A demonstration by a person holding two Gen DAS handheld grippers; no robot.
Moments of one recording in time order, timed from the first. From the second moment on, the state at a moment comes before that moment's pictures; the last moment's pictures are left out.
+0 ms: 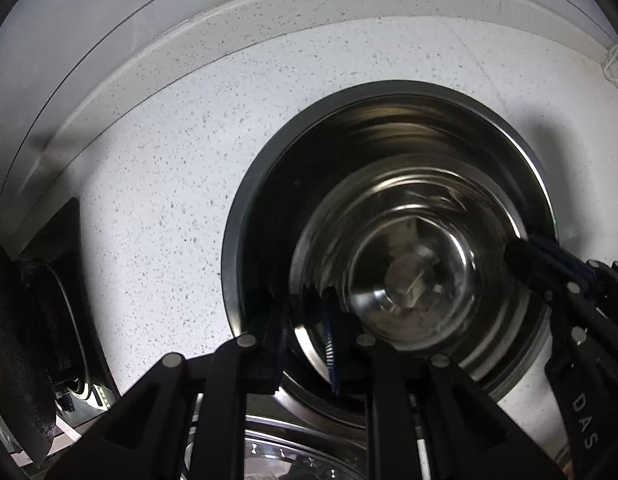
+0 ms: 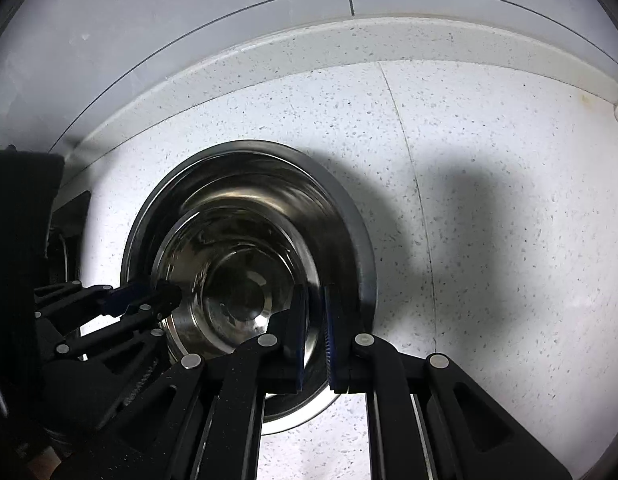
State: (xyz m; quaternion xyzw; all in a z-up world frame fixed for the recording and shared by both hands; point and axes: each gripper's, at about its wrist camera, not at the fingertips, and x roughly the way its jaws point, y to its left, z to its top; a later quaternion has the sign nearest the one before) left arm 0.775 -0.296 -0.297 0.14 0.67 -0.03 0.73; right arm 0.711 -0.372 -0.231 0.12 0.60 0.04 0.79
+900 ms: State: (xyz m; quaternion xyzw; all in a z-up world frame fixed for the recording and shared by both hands) left arm 0.733 -0.657 -0.212 0.14 0.64 -0.31 0.69; right arm 0.495 -0.741 -0.183 0.28 0.45 -0.29 0.80
